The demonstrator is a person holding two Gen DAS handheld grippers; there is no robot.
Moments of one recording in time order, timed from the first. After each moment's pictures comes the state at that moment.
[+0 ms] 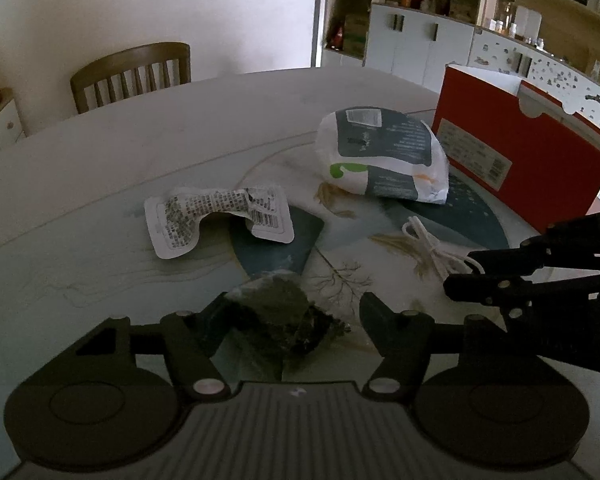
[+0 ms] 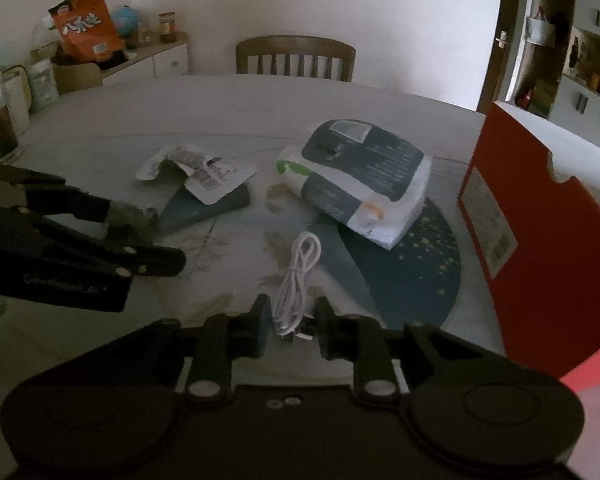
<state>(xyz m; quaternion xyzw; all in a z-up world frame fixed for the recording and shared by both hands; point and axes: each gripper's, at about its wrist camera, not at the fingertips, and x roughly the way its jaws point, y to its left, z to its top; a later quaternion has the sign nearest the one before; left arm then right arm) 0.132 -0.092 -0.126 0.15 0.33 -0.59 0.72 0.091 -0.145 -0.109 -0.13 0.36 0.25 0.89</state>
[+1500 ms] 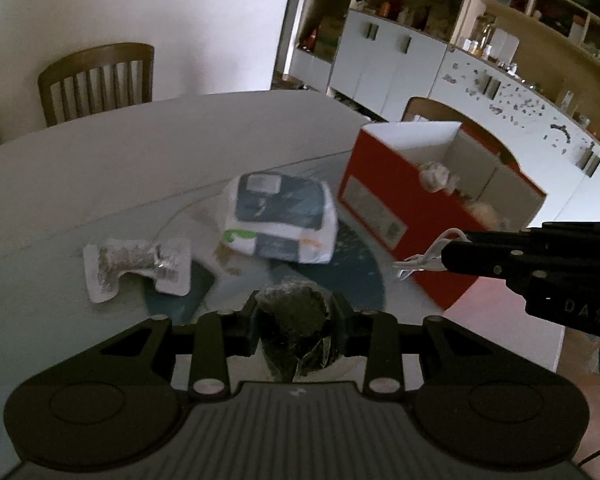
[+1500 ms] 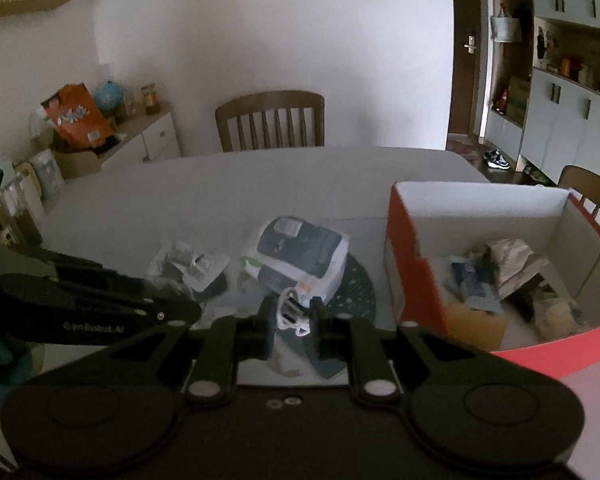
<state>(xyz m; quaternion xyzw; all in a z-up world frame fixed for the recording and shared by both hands) 0.088 -0.106 -0.030 0.11 0.37 -0.63 0.67 0.084 -0.219 -0.002 -0.04 0.33 0.25 0.91</state>
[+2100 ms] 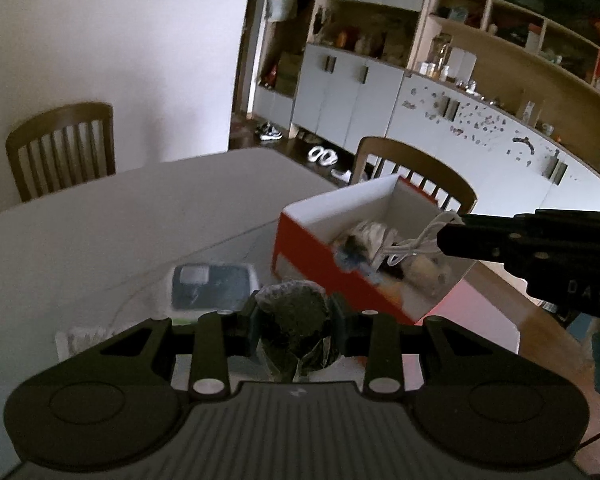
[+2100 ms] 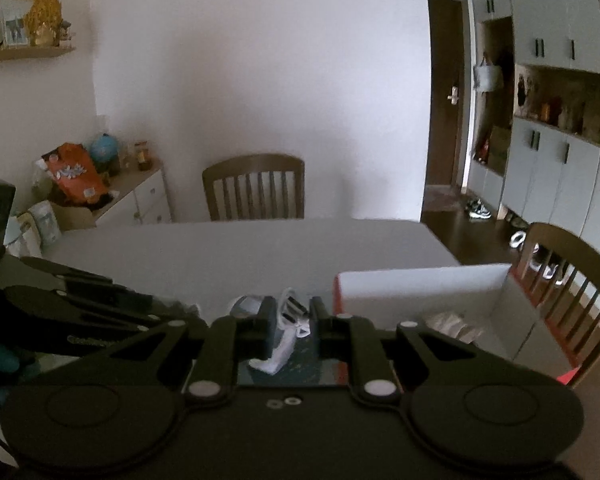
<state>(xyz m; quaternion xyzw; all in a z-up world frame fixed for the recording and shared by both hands) 0.049 -0.129 0.050 0.10 0.31 -0.67 0.67 0.081 -0.275 0.069 -0.04 0.25 0.24 0.94</state>
